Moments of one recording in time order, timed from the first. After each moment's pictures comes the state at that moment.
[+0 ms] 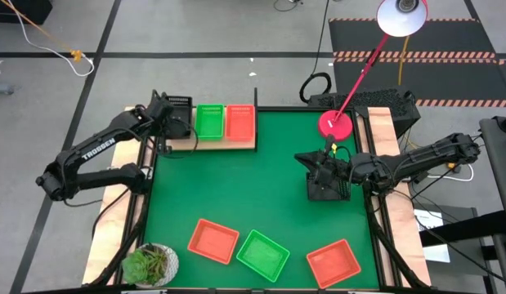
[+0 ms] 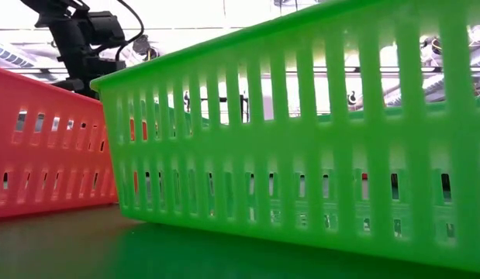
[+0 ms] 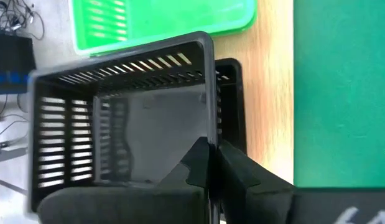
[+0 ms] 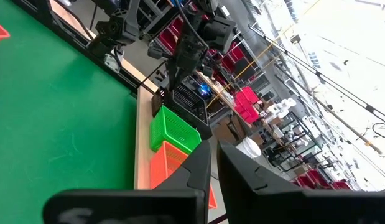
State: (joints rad) left arm 0.83 0.97 0.79 -0.87 -0.10 0.96; right arm 0.21 0.89 0.51 0.34 0.54 -0.81
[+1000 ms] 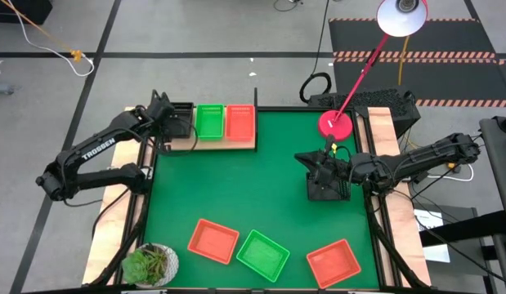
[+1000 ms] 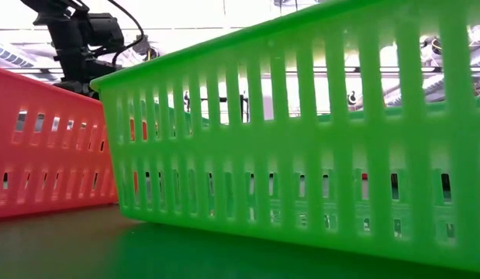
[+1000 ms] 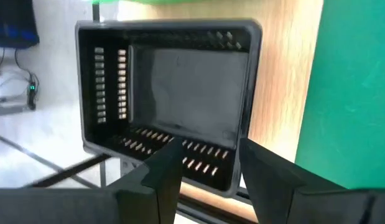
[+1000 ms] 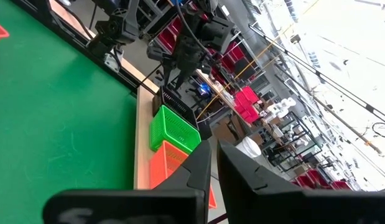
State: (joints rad) left arm 0.83 0.97 0.79 -0.92 -0.21 0.84; right arm 0.21 0.89 0.51 0.34 0.54 -0.81
